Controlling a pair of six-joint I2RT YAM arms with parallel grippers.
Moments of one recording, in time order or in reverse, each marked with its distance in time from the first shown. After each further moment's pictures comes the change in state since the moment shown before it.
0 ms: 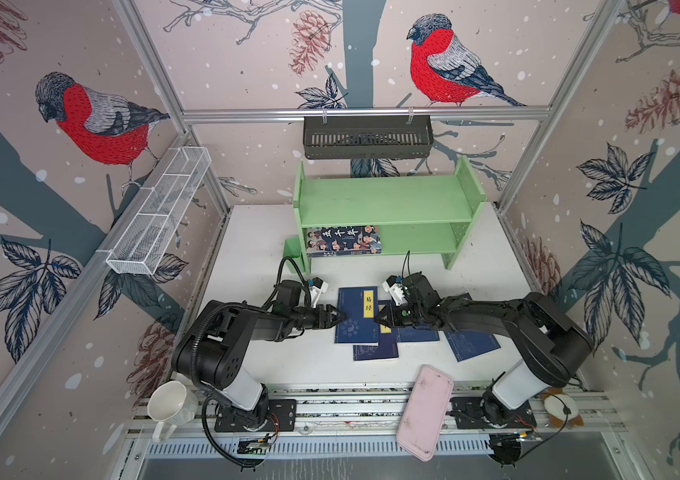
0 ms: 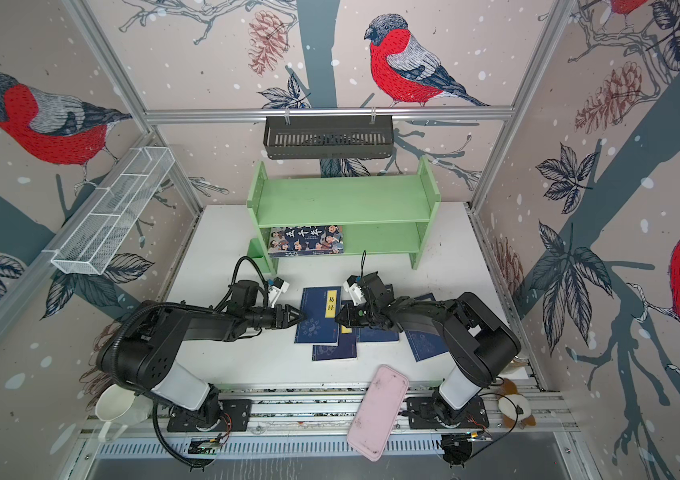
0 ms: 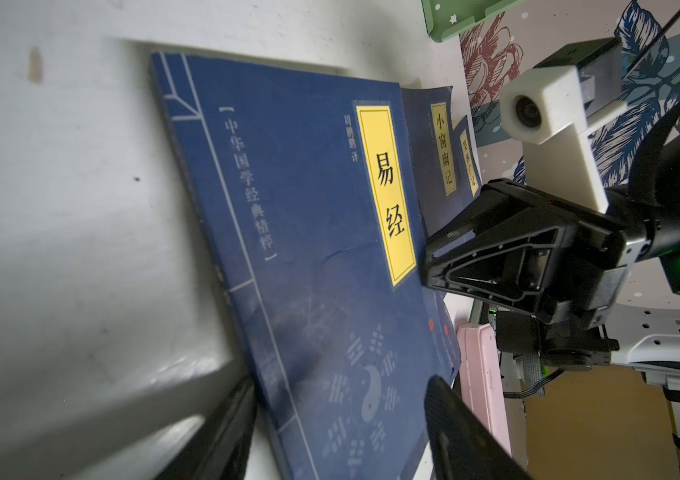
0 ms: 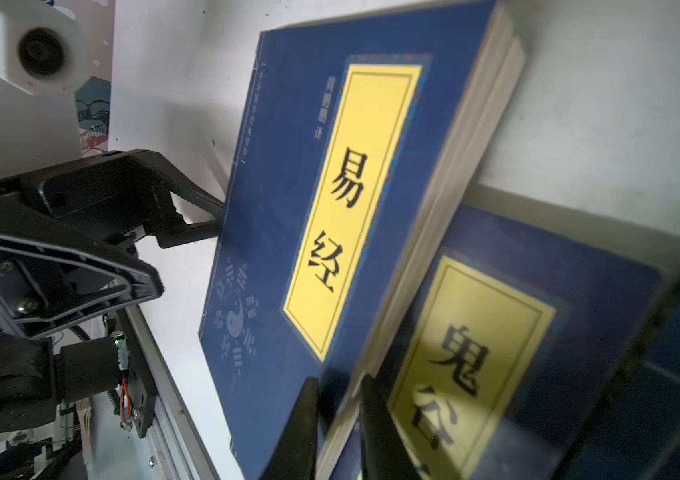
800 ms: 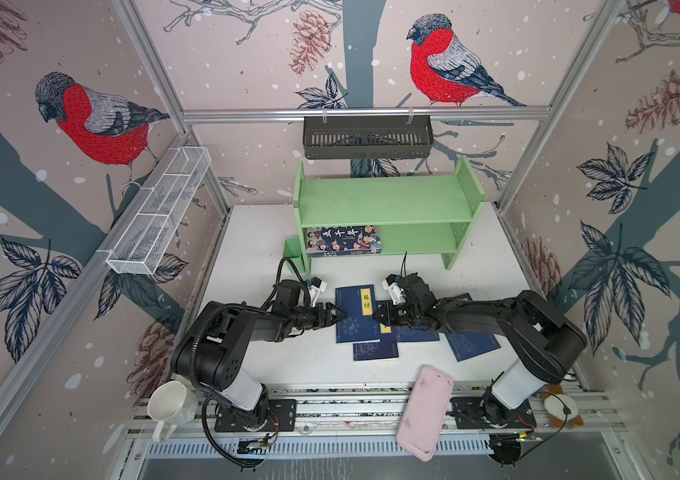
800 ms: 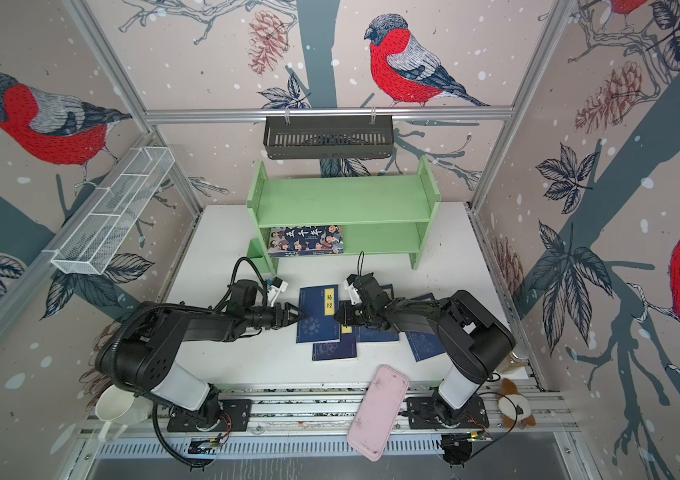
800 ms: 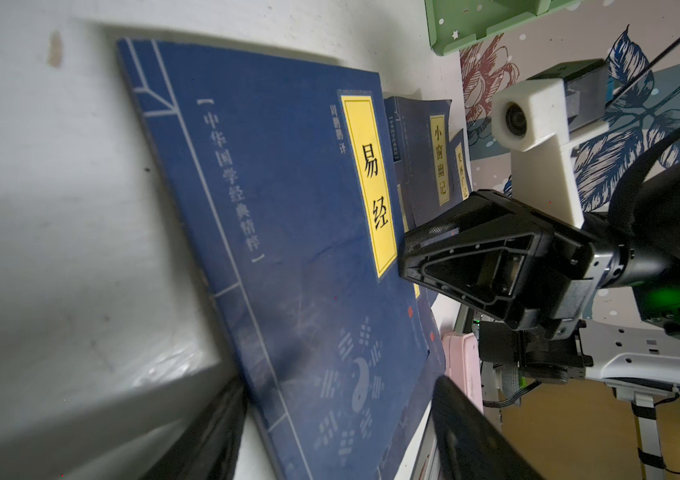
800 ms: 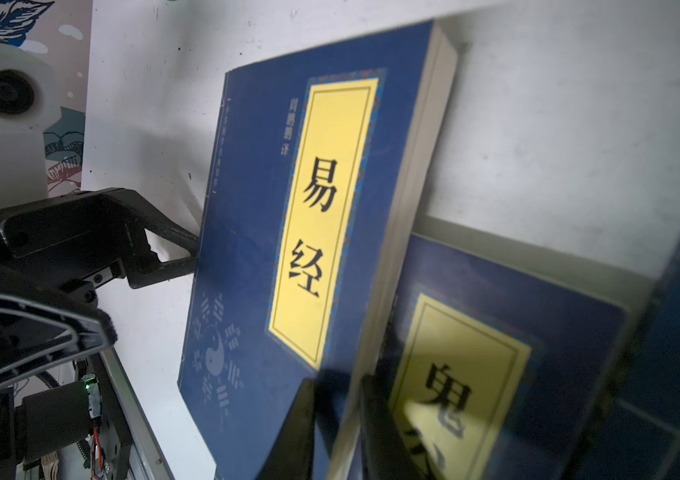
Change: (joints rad) left arm -0.001 -0.018 -0.012 0.019 0.019 -0.100; right arm 0.031 0.028 0.006 0.050 0.101 0.042
